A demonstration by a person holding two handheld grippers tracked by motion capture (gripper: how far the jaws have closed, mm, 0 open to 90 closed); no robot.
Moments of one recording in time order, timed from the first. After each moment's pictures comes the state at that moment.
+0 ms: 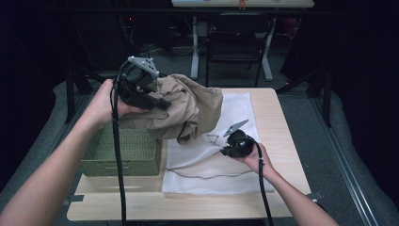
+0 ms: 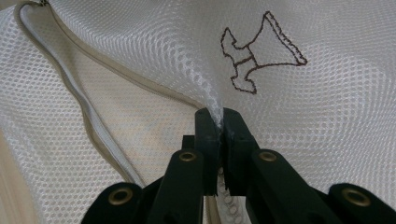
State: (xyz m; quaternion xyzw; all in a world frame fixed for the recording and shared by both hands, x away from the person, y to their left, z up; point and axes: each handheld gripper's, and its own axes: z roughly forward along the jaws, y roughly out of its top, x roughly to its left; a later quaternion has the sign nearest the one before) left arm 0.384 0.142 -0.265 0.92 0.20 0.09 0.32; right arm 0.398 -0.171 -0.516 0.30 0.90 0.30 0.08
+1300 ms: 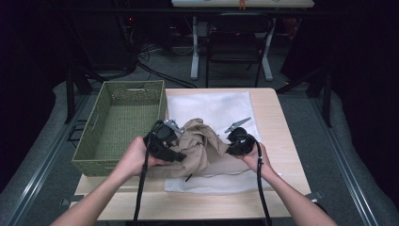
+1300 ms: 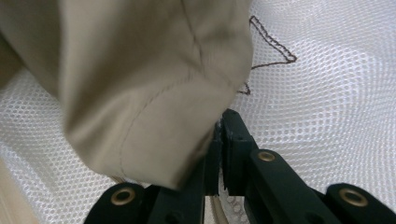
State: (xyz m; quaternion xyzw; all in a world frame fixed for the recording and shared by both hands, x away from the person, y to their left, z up) left arm 0.342 0.097 -0.414 0.93 0.25 -0.01 0.26; right arm 0.401 -0.171 -0.514 0.35 0.88 0.30 0.08
